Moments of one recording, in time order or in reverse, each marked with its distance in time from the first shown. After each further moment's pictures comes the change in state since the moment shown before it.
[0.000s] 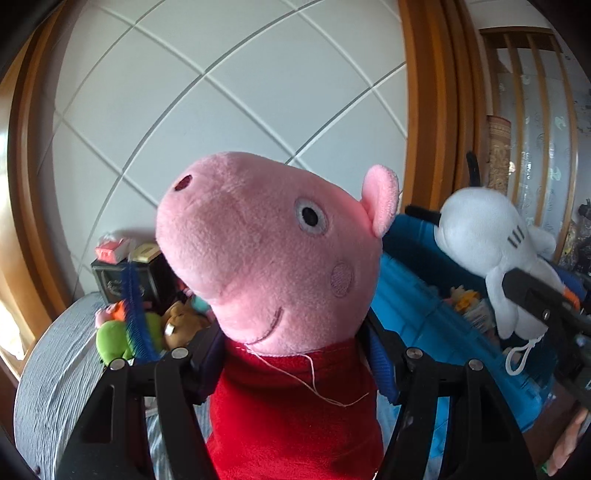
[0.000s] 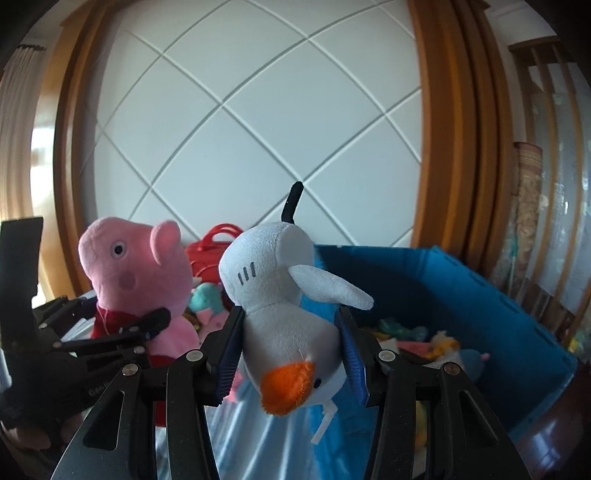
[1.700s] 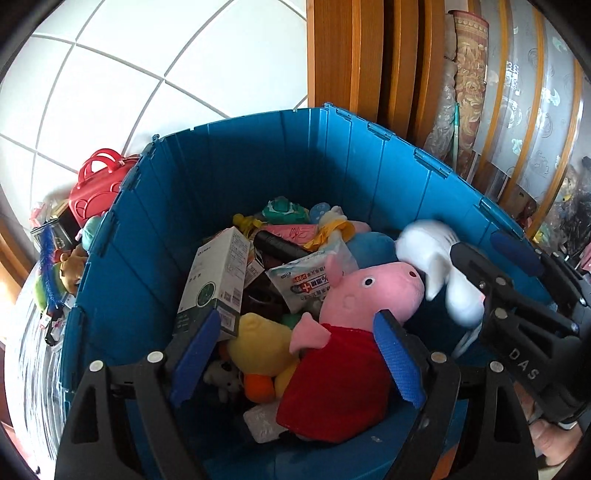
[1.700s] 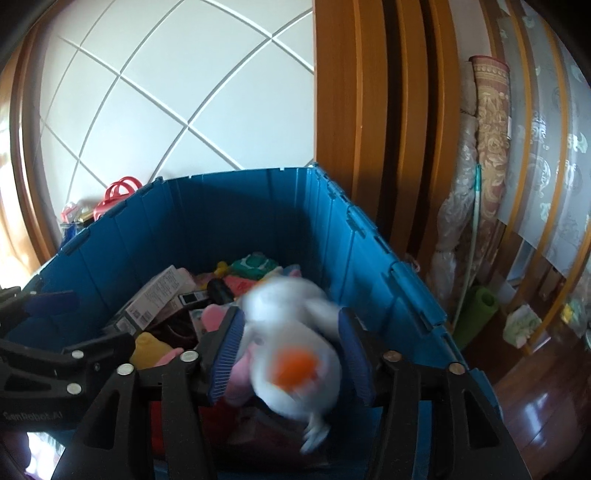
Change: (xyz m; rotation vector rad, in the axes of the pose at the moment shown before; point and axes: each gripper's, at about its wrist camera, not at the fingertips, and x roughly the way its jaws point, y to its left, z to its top) left arm 0.104 -0.367 -0.003 0.046 0.402 -0.008; right arm 0.066 -0.359 -0.082 0.057 0.202 0.020
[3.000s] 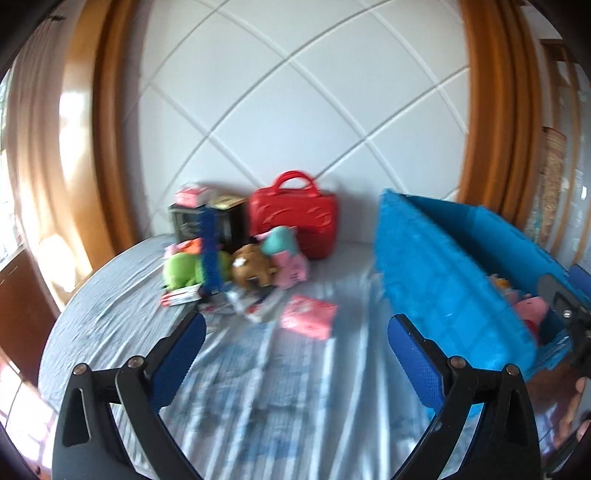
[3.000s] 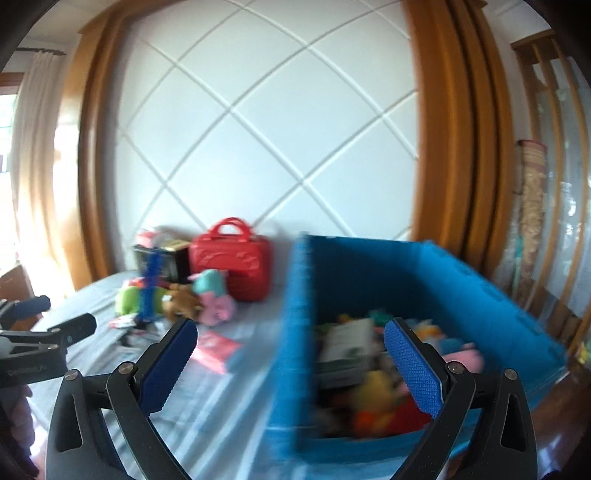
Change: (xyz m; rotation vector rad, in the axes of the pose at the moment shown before) left arm -0.170 0.373 -0.145 -0.288 -0.284 0.254; right arm -0.100 0.330 0.005 -0.104 -0.198 0.115
